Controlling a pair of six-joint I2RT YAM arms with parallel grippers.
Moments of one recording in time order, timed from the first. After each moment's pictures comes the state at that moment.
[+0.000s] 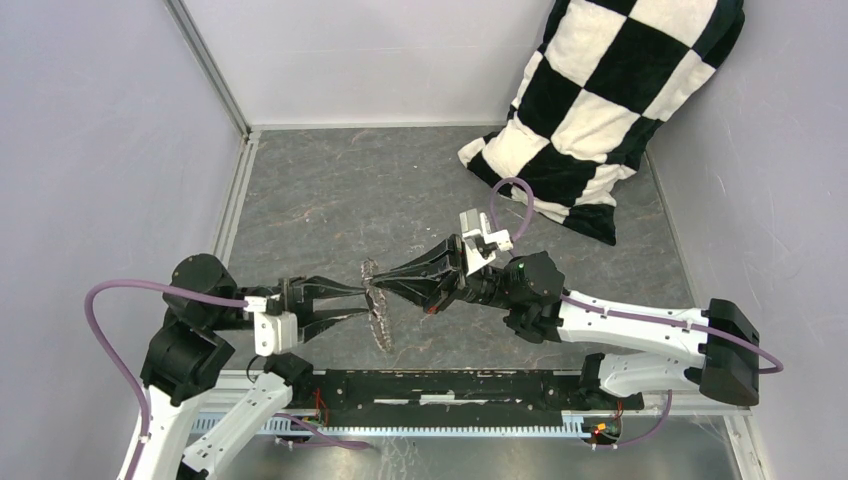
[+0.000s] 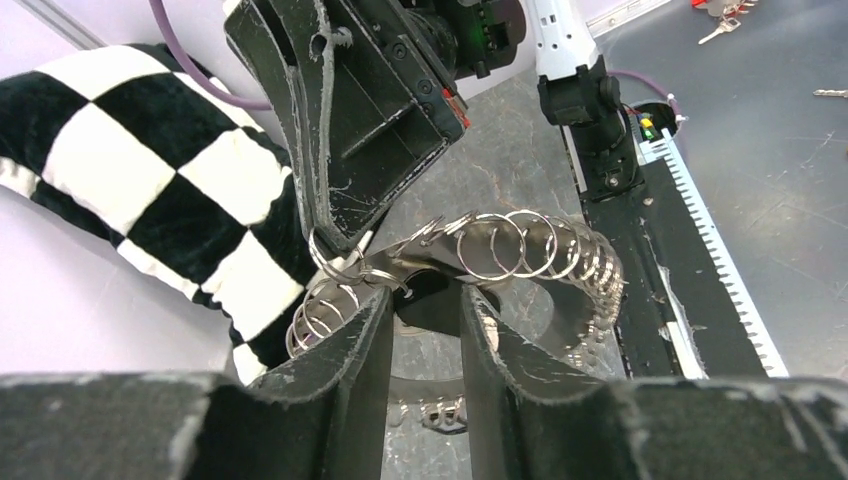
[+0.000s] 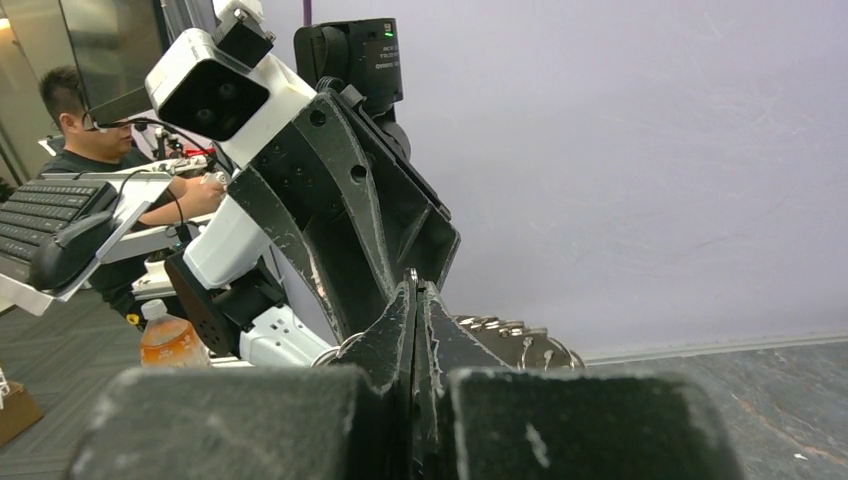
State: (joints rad) left arm -0.47 0.51 1.08 -0.65 1.07 0.64; right arm 1.21 1.21 0.84 0.90 -0.29 0.34
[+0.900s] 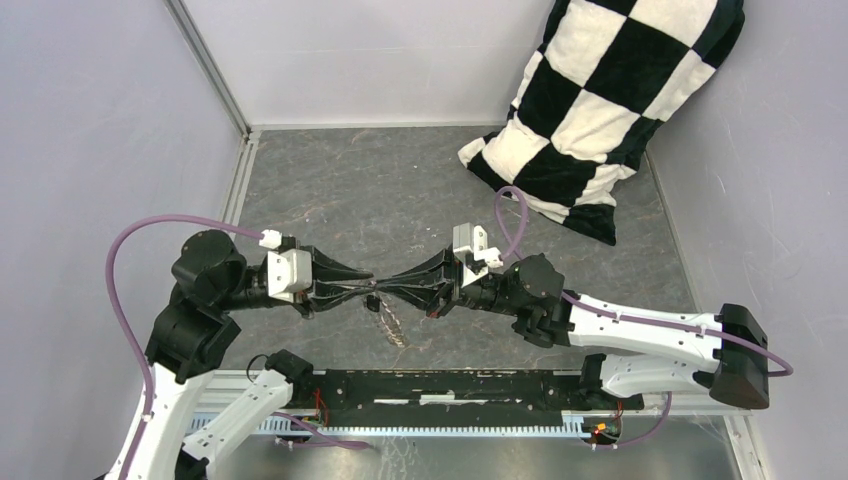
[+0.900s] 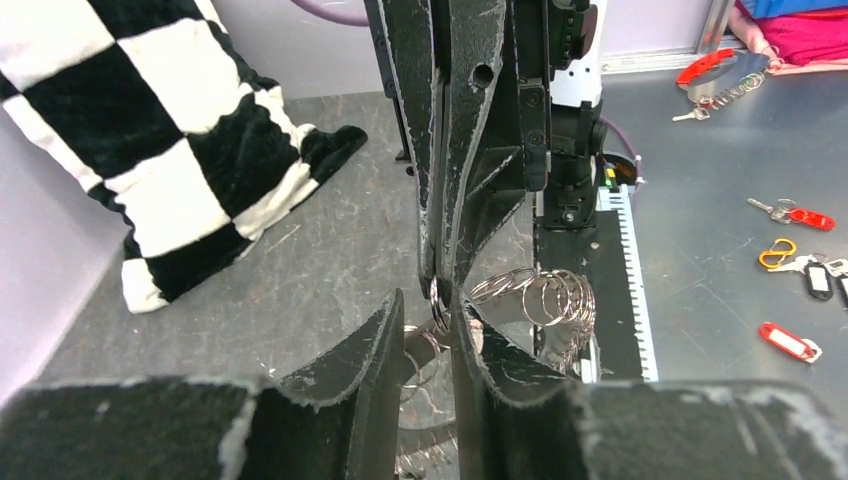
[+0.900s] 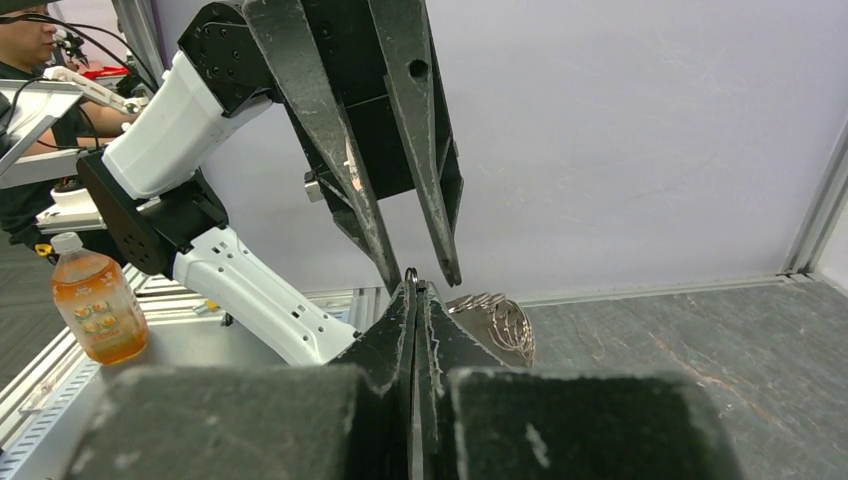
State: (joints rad) left arm -0.47 0.62 1.15 -0.63 0.95 0.30; right arm 1.24 1.15 0.83 0.71 -0.24 0.15
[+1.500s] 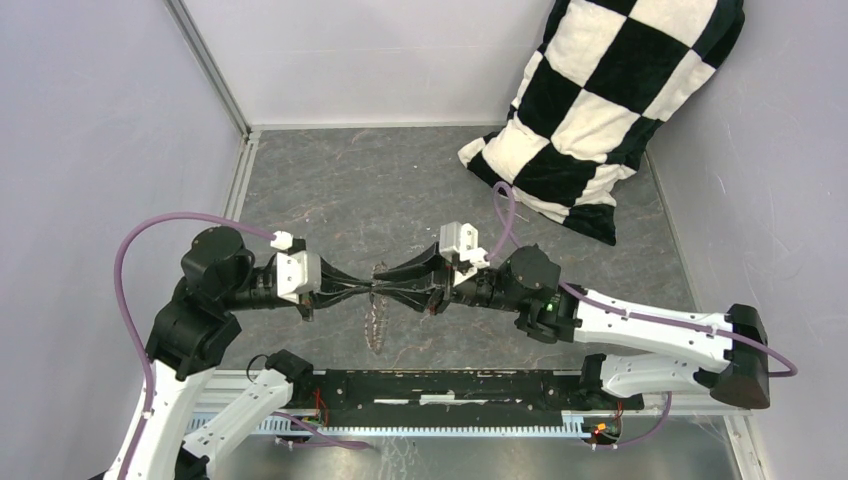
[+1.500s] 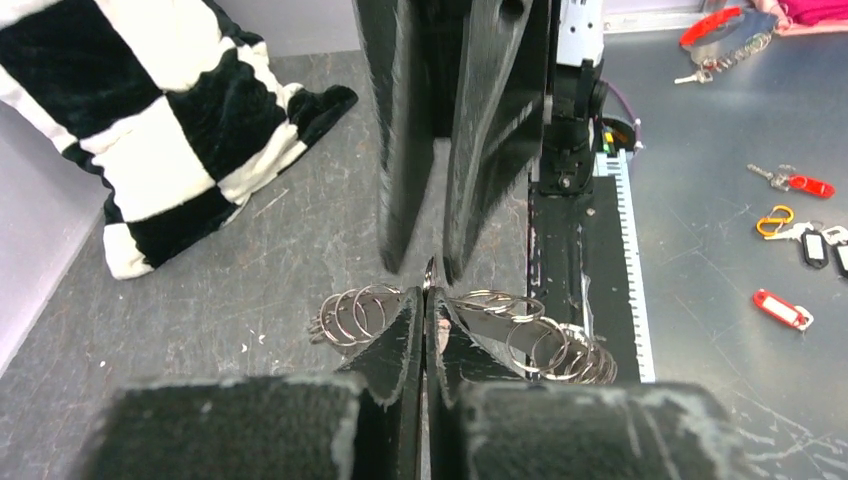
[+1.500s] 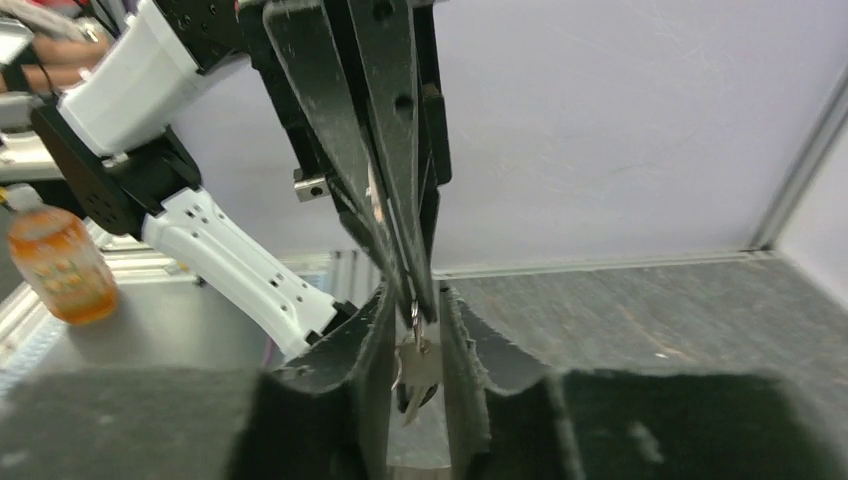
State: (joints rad) left arm -0.47 0.64 1.17 -0.75 0.93 0.35; right arm 1.24 1.14 0.88 0.56 -0.24 0.08
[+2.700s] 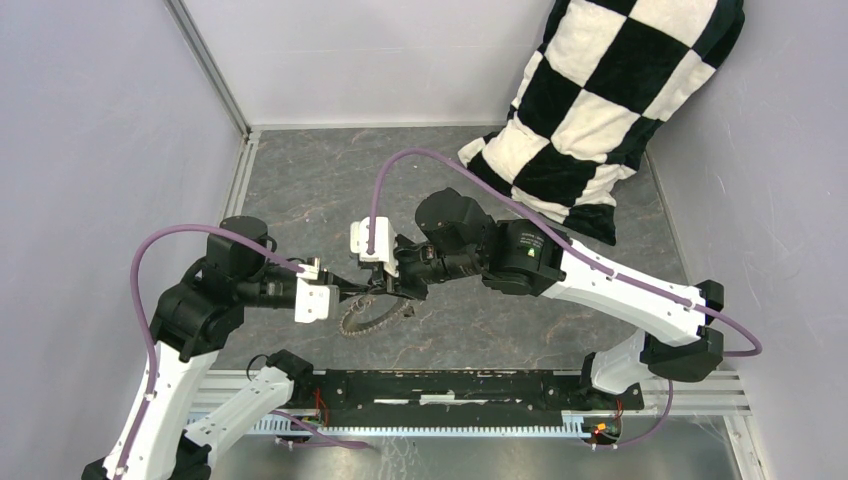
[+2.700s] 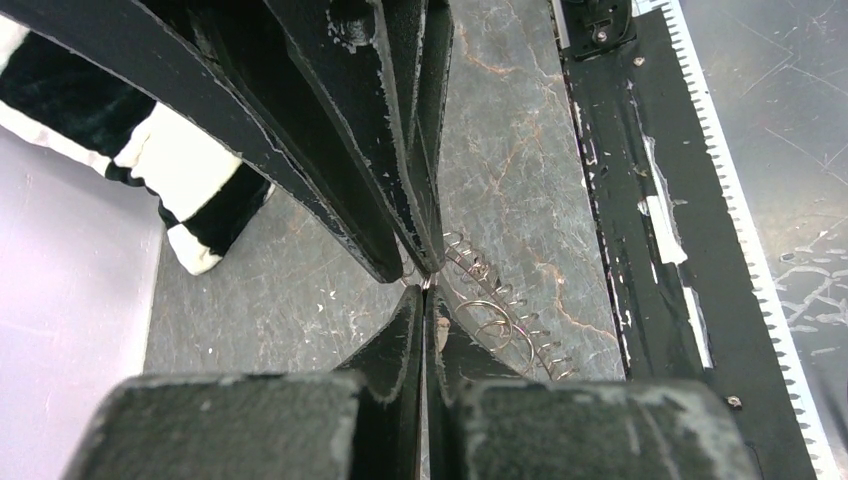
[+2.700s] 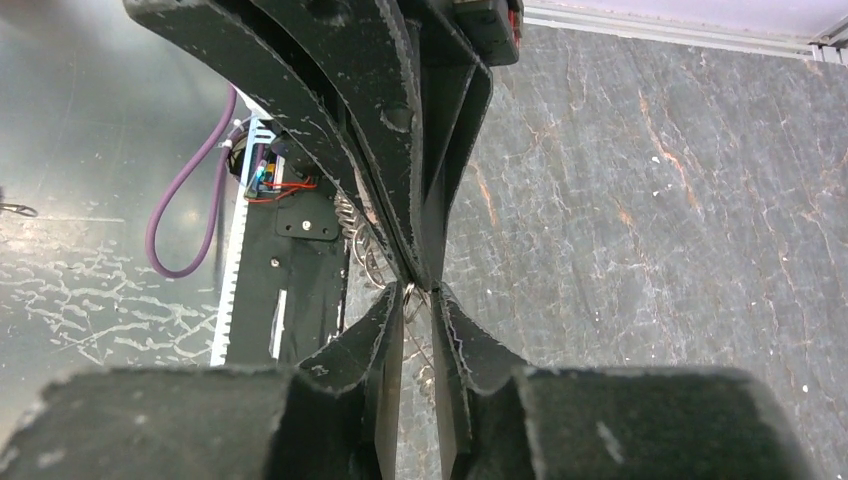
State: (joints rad) left arm -0.47 0.74 1.25 -1.10 0.91 0.97; right arm 1.25 1.49 1.73 -0.68 -0.29 -0.28
